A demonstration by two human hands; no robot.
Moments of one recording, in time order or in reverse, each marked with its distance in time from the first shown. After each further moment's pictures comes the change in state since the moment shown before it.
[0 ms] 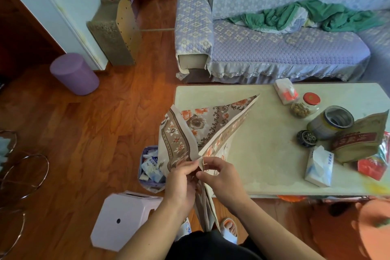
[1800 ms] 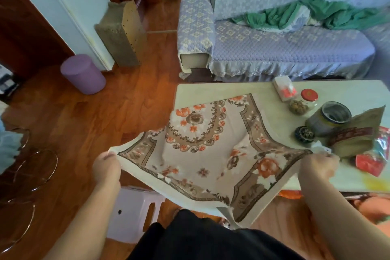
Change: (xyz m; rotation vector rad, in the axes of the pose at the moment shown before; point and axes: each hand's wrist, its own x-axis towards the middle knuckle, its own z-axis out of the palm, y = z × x) left_hand 0.024 0.074 -0.121 0.458 0.778 0.344; right_hand 0.006 0.055 -0.201 0.247 1.013 0.475
